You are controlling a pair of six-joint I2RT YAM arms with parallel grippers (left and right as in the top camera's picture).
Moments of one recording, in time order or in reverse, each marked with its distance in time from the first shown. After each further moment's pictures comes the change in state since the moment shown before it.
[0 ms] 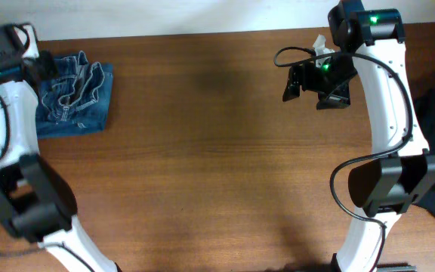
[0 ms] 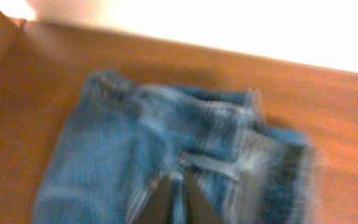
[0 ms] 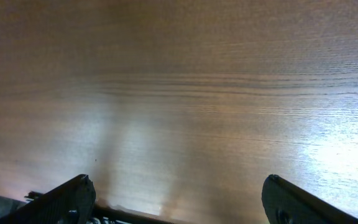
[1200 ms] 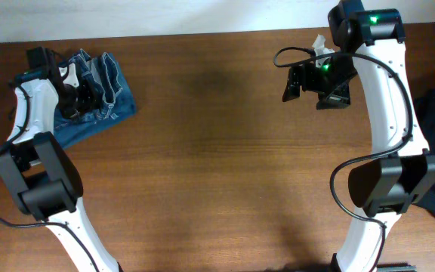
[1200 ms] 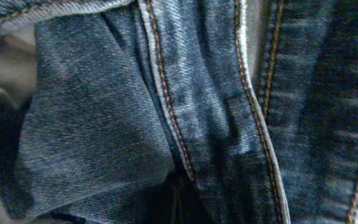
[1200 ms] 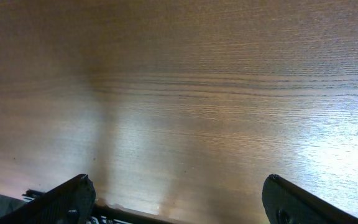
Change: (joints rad) left arm -0.041 0.206 0.016 -0.344 0.302 -0.225; right arm 0.000 0.000 0.000 0.000 0.000 -0.014
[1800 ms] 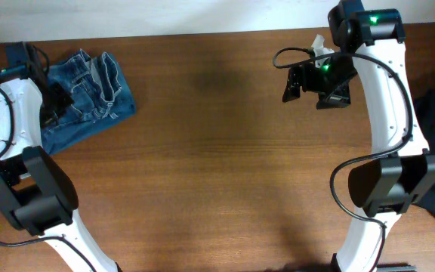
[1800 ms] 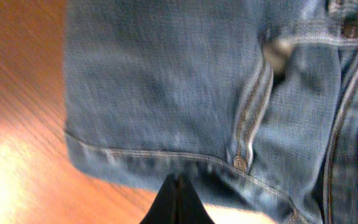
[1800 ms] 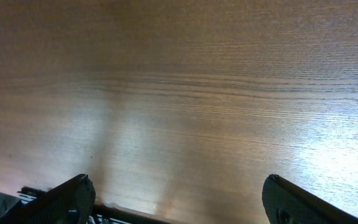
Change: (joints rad) left arm 0.036 -0.123 0.008 -0.134 -0.435 -0.222; right arm 0.000 0.000 0.000 0.000 0.000 -0.026
